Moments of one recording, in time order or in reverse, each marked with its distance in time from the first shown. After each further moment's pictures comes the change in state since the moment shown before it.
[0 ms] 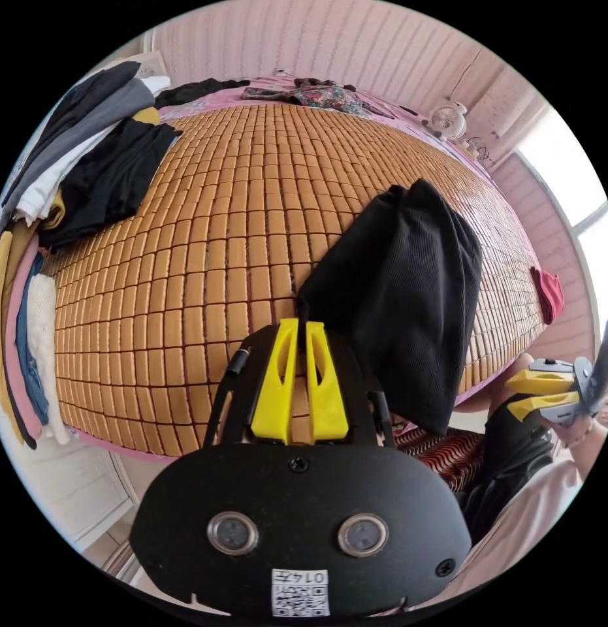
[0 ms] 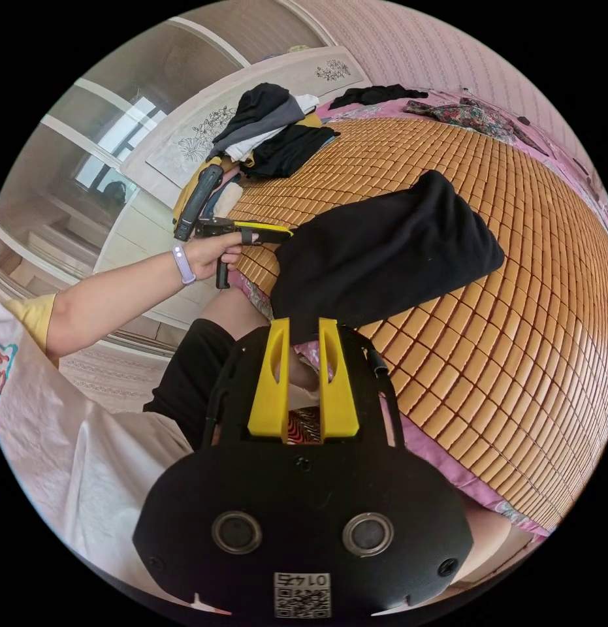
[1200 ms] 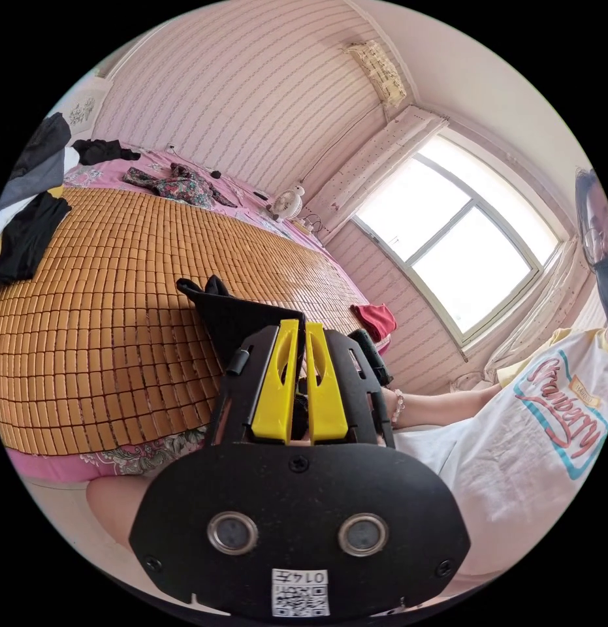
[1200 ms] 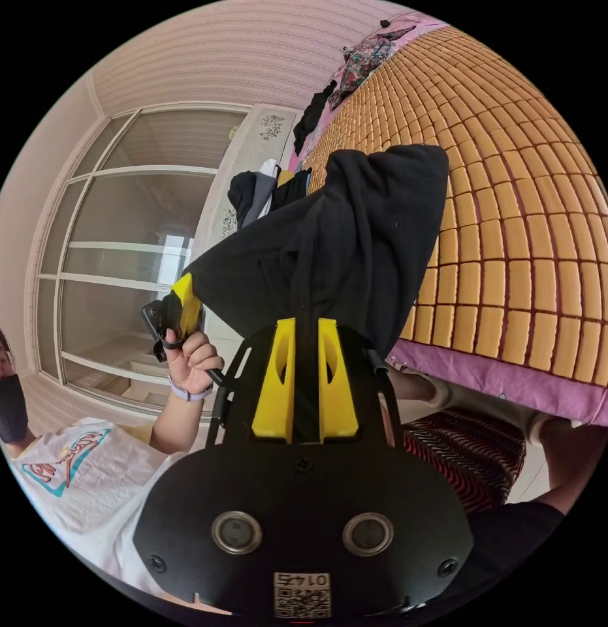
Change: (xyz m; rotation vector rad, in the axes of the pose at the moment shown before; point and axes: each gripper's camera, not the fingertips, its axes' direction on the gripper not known) left arm 0.103 0.053 -0.116 0.405 0.651 0.166; right arm 0.170 0.098 -0.104 0.235 -0.544 0.441
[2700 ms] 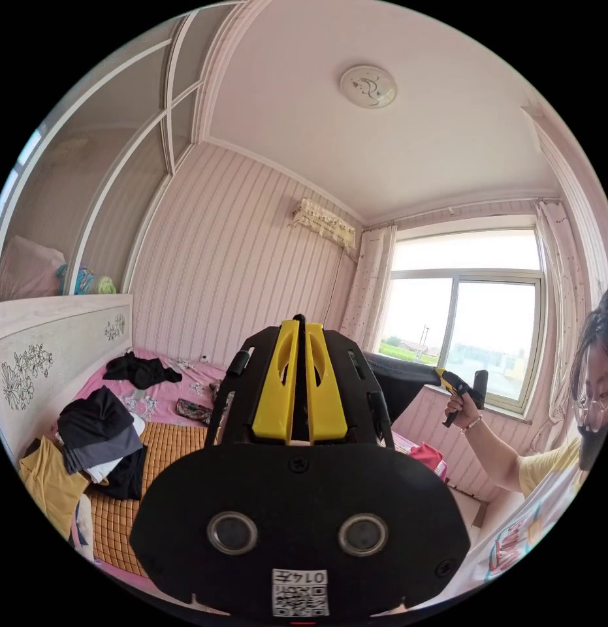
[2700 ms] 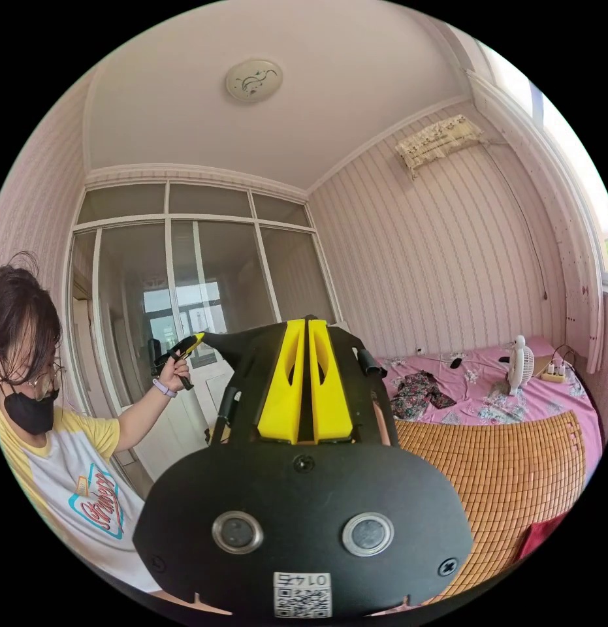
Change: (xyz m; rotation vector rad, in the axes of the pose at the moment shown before) left arm 0.338 -0.059 -0.245 0.728 -0.262 0.328; right arm -0.477 0.151 -0.422 0.804 0.192 -0.936
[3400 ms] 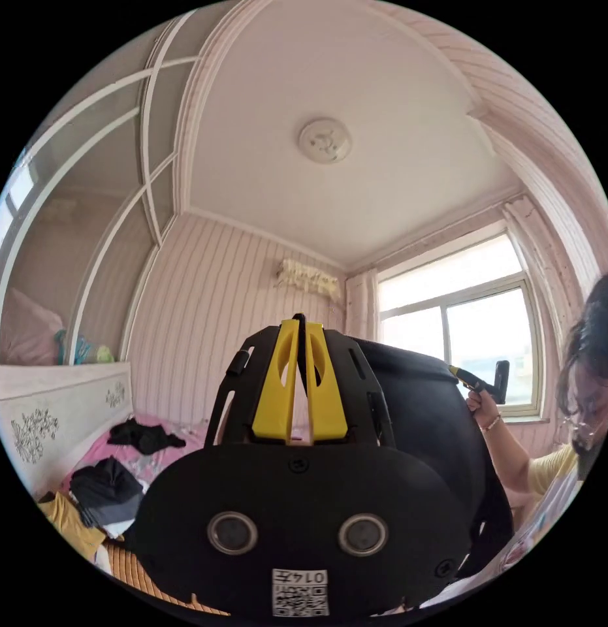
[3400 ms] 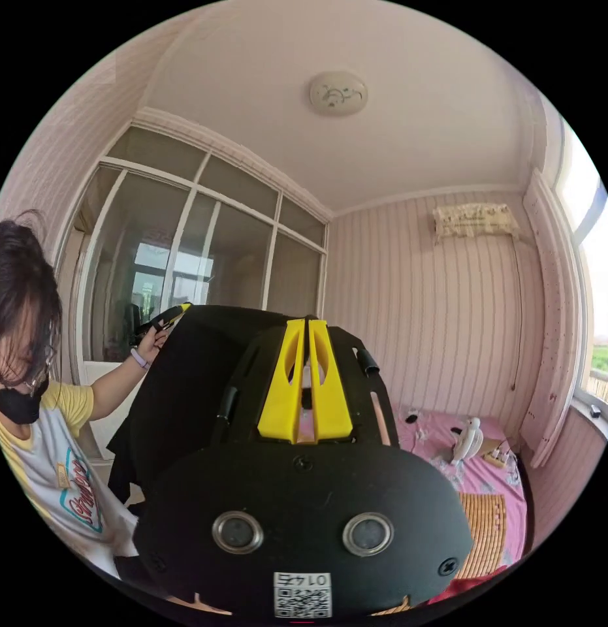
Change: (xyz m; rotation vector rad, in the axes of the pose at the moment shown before) left arm 0.070 -0.065 -0.056 0.265 0.011 0.139; right arm -0.119 -0.107 -0.003 -0.019 0.121 -0.307
